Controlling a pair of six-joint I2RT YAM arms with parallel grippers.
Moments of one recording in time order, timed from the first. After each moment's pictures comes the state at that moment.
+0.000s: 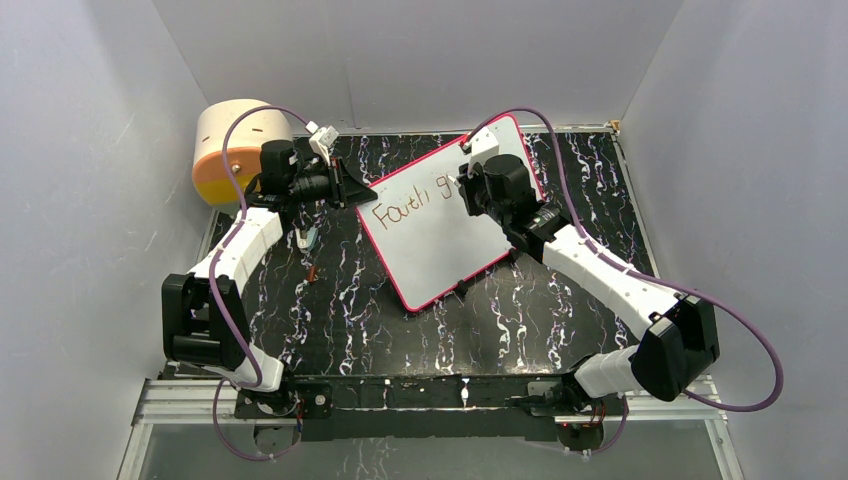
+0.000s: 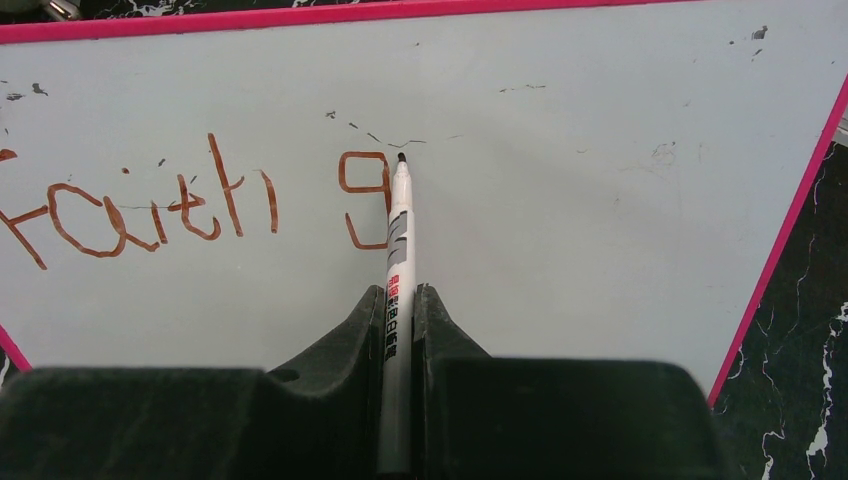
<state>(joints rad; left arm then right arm) -0.13 1.52 1.12 -0.06 0.93 -0.29 0.67 1.37 1.16 -0.19 0.17 0.02</state>
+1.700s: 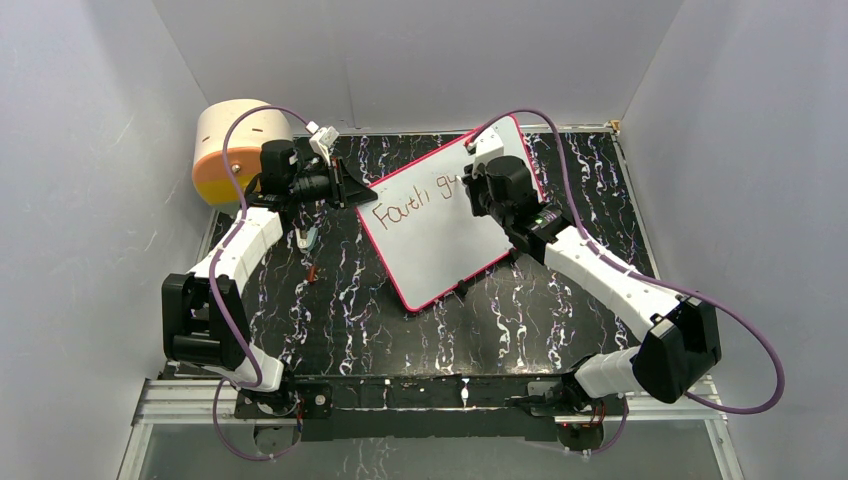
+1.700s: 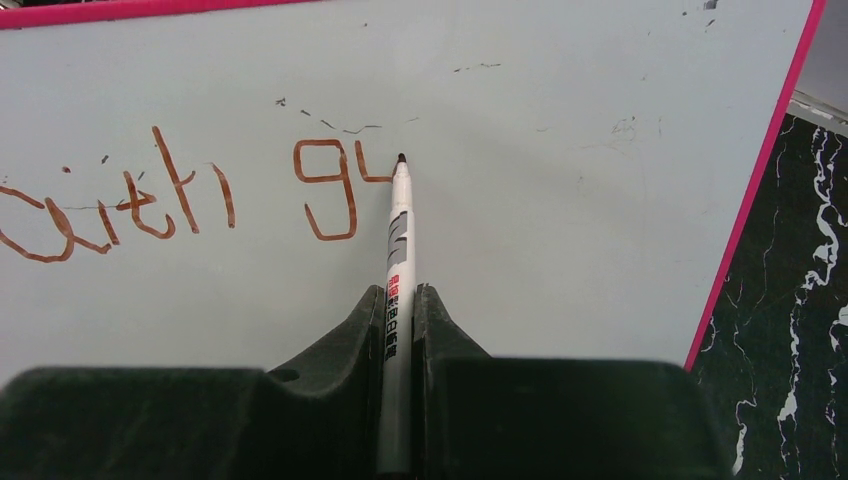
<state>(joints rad) -0.13 1.52 1.12 -0.07 0.93 -0.29 0.66 1.36 1.15 -0.20 0.23 0.02</state>
